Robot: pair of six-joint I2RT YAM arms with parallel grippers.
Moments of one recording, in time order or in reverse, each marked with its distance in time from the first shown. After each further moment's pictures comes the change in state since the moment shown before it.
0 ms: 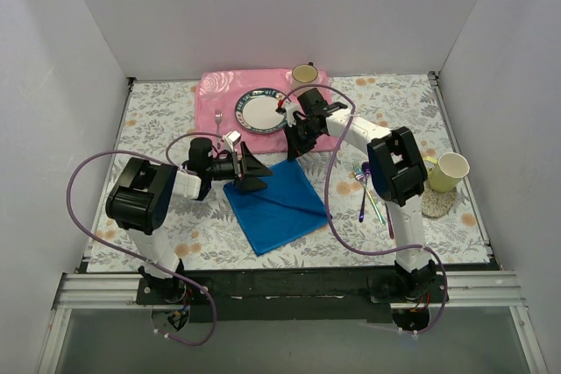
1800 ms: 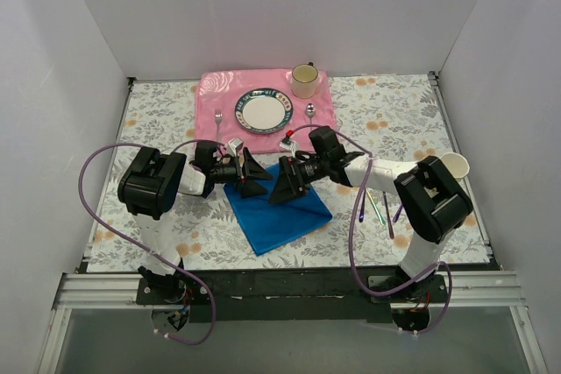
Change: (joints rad) left arm 0.005 0.168 0.059 -0.072 -0.035 0.031; right arm 0.112 -0.435 -0.721 0.640 -0.553 0.639
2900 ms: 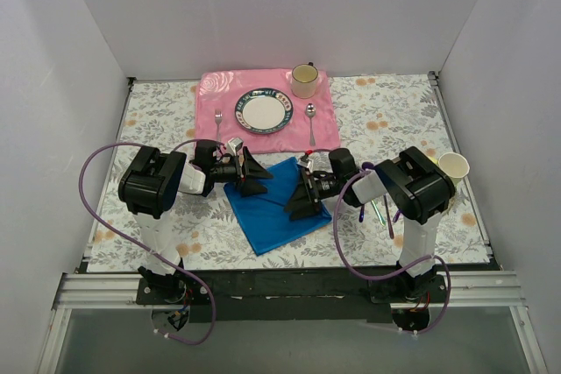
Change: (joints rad) left arm 0.006 0.011 0.013 -0.004 0.008 0.000; right arm -0.099 0.187 -0.299 0.634 -0.168 0.361
